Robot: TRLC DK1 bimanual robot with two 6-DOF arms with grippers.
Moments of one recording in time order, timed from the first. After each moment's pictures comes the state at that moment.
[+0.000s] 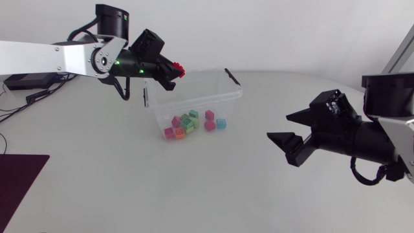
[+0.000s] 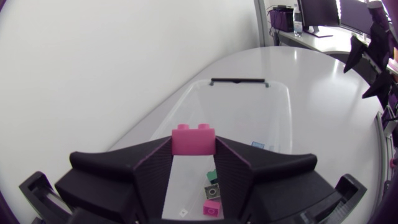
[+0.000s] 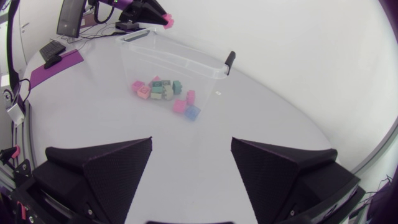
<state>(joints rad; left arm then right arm) -0.27 1.85 1.39 -0.04 0.38 0.52 0.24 1.00 0.60 -0.17 -0.27 -0.37</state>
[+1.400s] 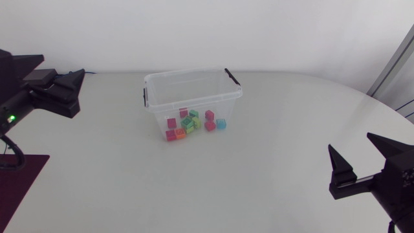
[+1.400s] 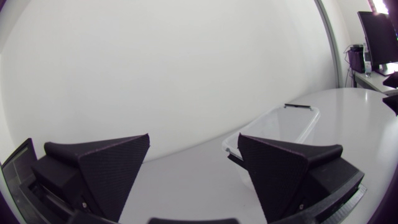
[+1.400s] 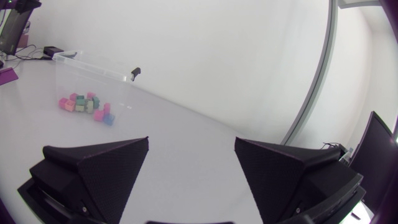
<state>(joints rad) -0.11 0.74 0.61 0.09 -0.01 0.35 0.03 0.13 0.18 -0.20 0.01 -0.37</state>
